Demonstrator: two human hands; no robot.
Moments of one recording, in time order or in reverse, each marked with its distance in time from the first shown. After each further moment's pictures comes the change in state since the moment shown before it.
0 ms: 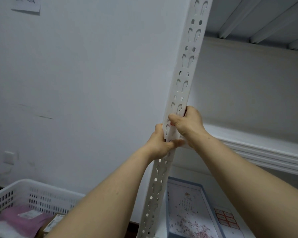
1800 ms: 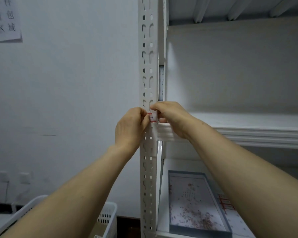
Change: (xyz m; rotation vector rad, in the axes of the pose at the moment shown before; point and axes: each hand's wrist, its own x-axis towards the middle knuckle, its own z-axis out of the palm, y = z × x) left_hand -0.008 0.039 -0.001 0.641 0.565 0.269; right_hand 0.023 0.021 -0.031 0.307 -0.323 0.067
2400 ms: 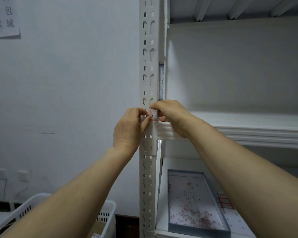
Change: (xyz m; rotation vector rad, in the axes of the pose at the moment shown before) left_hand -0.005 -0.013 0.008 -0.004 0.140 0.176; right_hand 0.003 0.003 0.001 -0.005 0.006 0.003
